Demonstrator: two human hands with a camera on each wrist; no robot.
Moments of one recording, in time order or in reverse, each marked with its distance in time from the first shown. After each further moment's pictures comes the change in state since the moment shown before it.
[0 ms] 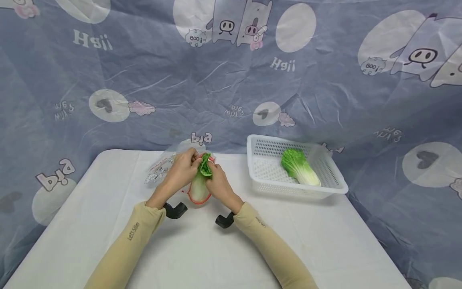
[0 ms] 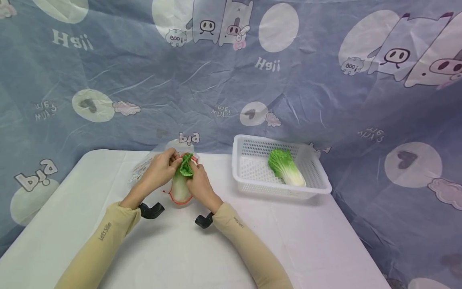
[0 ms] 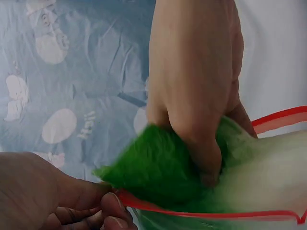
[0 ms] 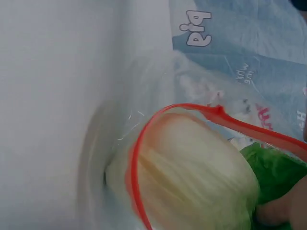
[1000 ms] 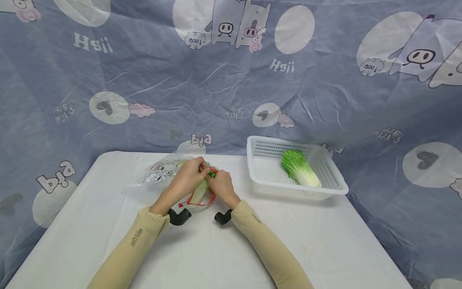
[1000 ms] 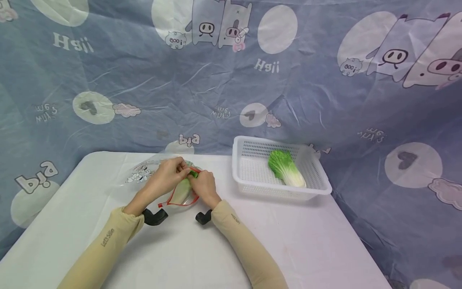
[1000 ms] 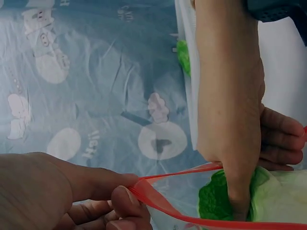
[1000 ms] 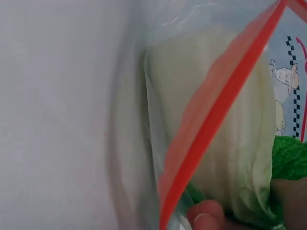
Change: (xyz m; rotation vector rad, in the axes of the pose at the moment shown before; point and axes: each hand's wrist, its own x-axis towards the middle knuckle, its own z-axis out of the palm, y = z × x) left_hand -0.008 0.014 0.009 0.017 -0.122 0.002; right_hand 0.011 0.024 0.014 0.055 0.024 0.277
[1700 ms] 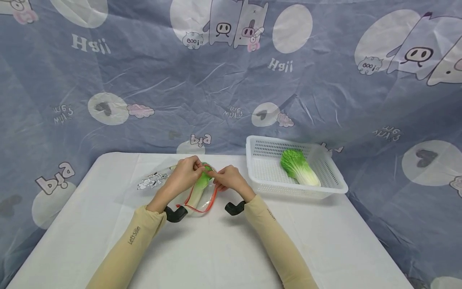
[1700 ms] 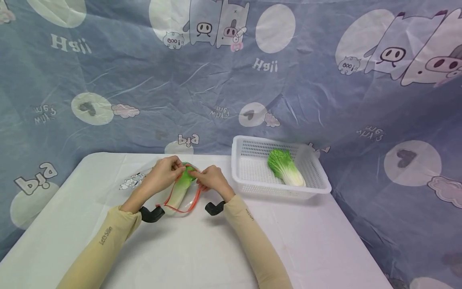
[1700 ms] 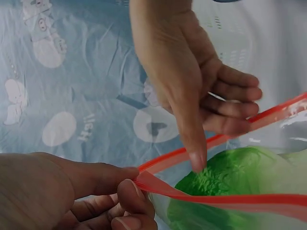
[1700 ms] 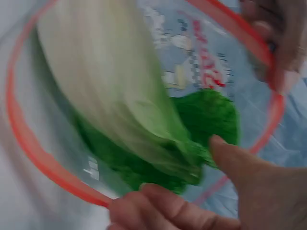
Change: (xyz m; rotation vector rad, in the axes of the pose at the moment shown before) left_hand 0.006 -0.012 -0.004 0.000 -0.001 -0.041; right_hand 0.005 0.003 -0.055 0.130 -0.336 0.075
